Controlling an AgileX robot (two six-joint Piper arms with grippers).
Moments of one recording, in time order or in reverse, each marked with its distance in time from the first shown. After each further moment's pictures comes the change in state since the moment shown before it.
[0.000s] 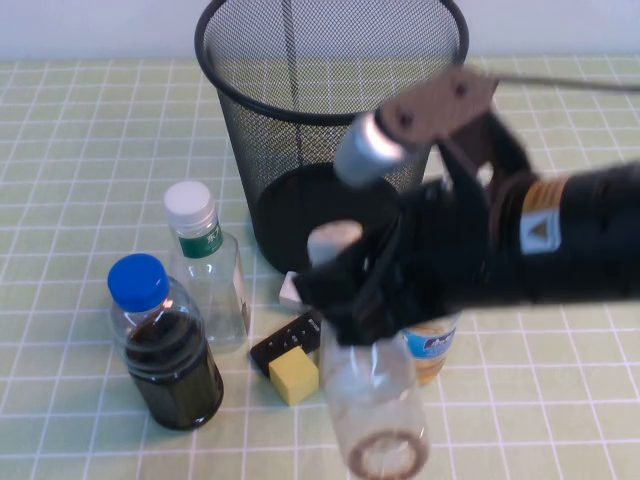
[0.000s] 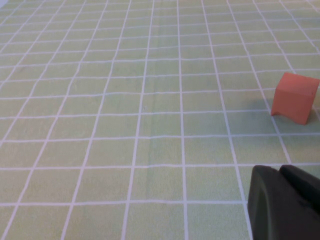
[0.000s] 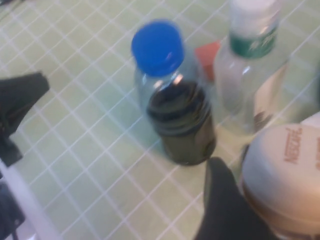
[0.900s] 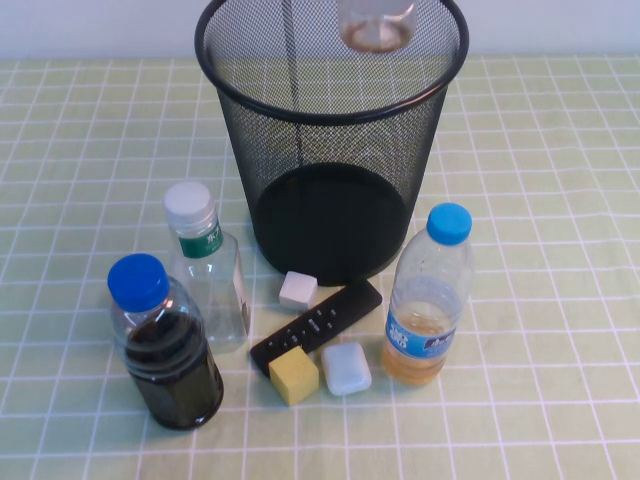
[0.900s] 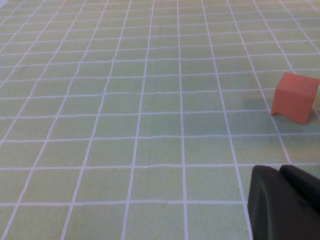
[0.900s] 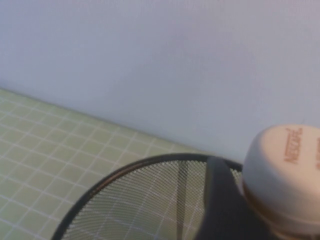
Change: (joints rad) right arm -0.217 0.486 -0.986 -0.586 0.147 0.342; left arm 0.000 0.000 0.000 0.000 0.000 0.000
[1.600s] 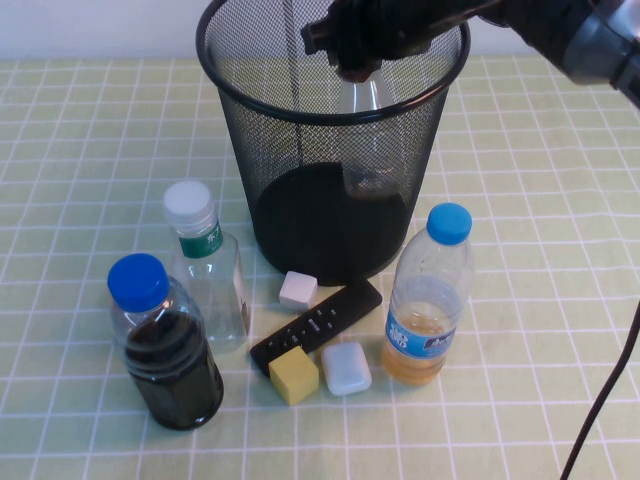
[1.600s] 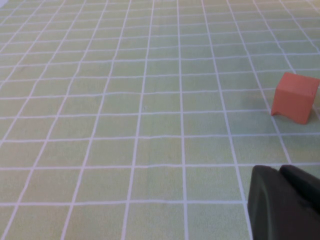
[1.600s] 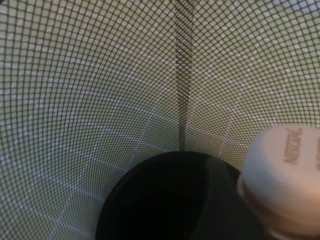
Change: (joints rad) right arm -0.112 0.310 -0.030 0.243 0.120 -0.107; left arm 0.000 0.000 0.000 0.000 0.000 0.000
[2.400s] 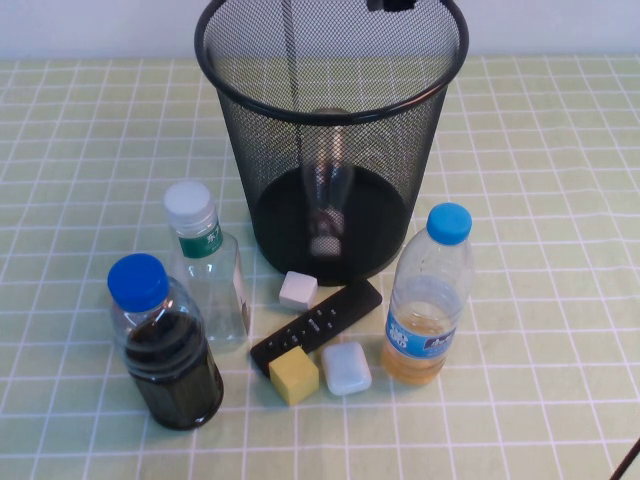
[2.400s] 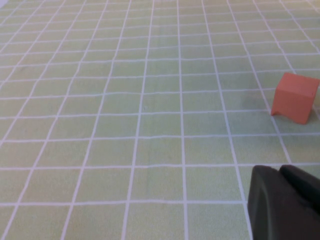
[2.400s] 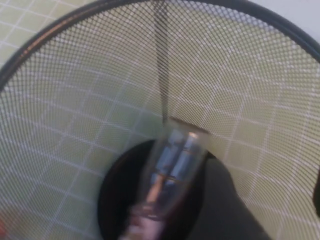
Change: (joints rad) right arm 0.000 -0.175 -0.004 -0.022 0.165 -0.003; left arm 0.000 0.000 0.000 0.000 0.000 0.000
